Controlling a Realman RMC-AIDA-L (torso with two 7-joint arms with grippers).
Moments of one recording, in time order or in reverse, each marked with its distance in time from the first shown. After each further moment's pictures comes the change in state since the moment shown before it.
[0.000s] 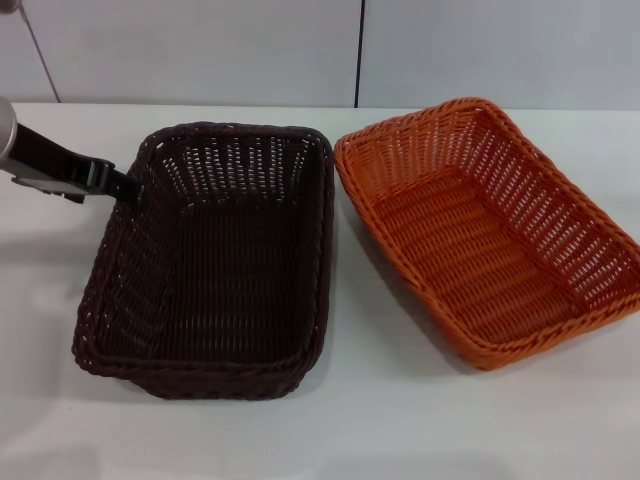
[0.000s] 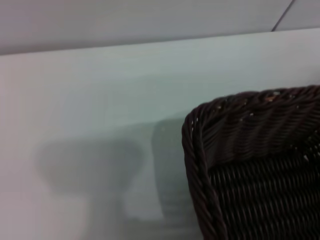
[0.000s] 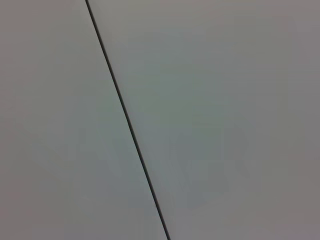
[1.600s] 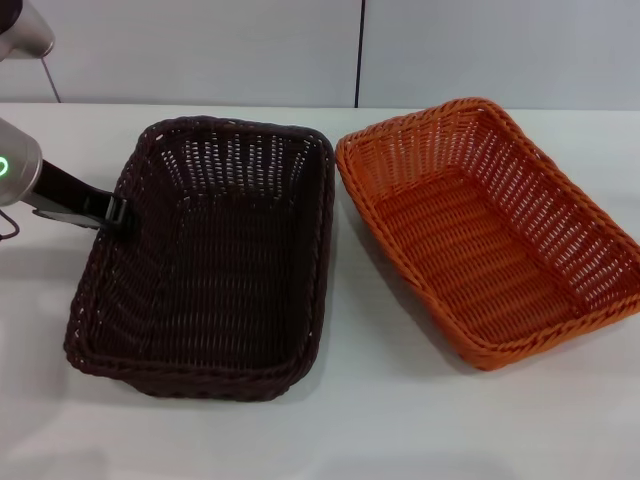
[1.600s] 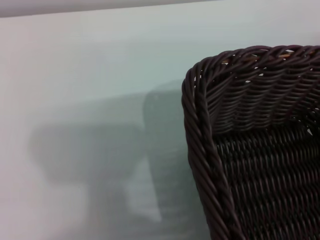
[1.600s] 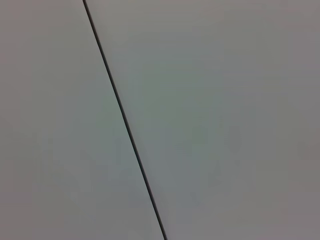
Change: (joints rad) left arm -0.005 -0.024 0.007 0.099 0.020 0.053 0.045; right arm 0.005 -0.008 0.000 0.007 0.000 0.026 -0.002
